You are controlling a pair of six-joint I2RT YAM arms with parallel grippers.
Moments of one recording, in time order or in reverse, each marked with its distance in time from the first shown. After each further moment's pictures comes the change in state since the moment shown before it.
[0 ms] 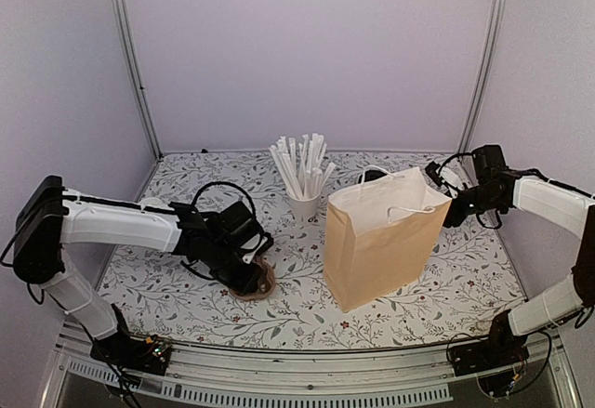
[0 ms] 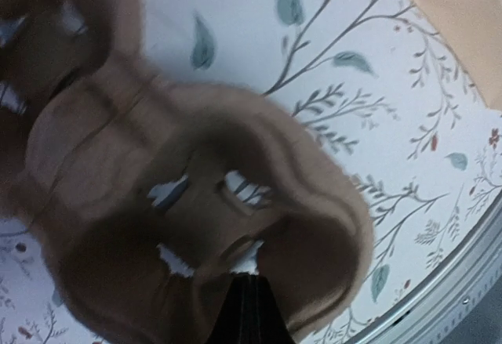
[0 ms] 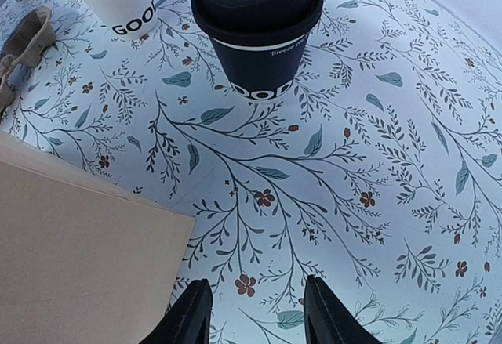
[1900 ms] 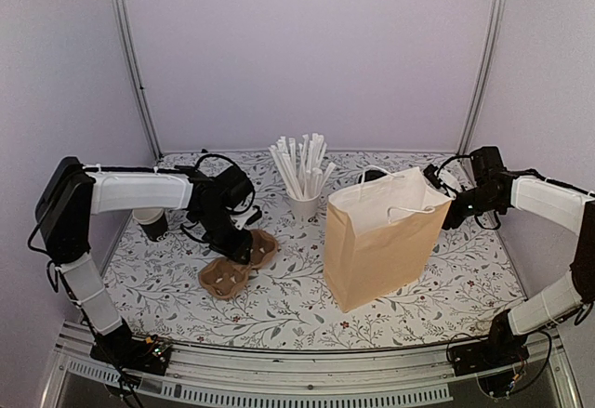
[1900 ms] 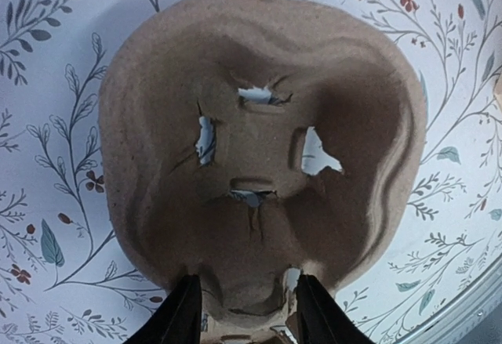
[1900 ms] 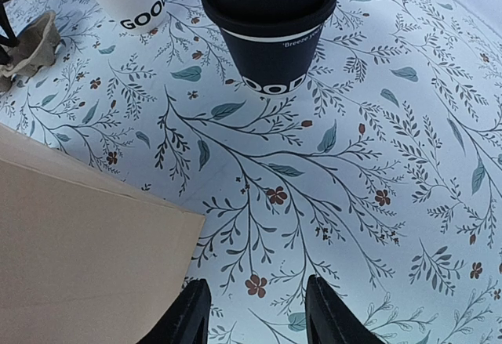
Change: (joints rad) left arm 0.251 0.146 0.237 -0.233 0.000 0.209; right arm 0.000 0.026 0.000 -0.007 -0.028 -0.001
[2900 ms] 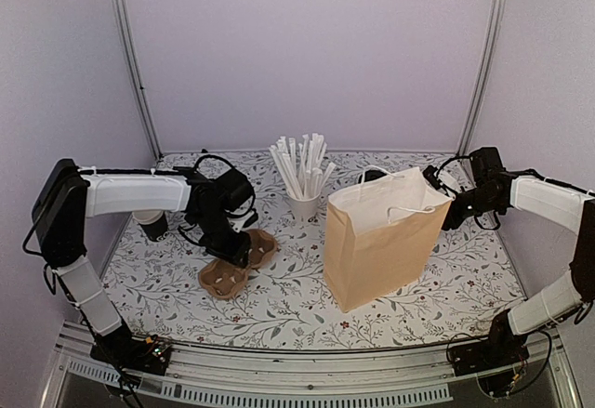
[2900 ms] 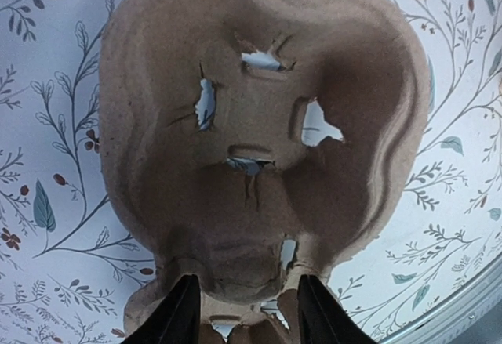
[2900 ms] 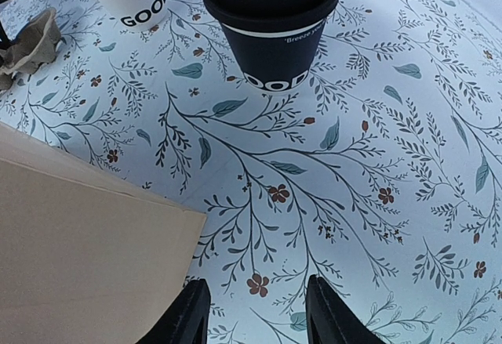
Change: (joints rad) left arm -0.032 -0.022 -0.008 -0.047 -0.026 -0.089; right arm 0.000 0.008 0.000 -0.004 -0.003 -0.001
